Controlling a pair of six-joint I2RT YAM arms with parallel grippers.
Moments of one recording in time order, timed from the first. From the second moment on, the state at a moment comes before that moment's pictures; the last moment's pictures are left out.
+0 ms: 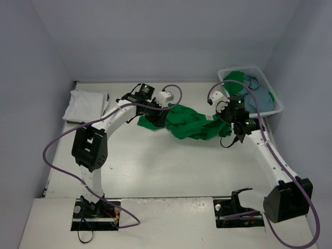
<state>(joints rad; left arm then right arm) -0.48 1.90 1.60 -0.68 0.44 0.24 0.25 1.25 1.01 -0.43 0.21 -0.71</state>
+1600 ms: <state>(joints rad) -0.69 2.19 1.67 -0.35 0.58 0.10 0.20 1.24 0.76 -0.68 0.10 -0.83</state>
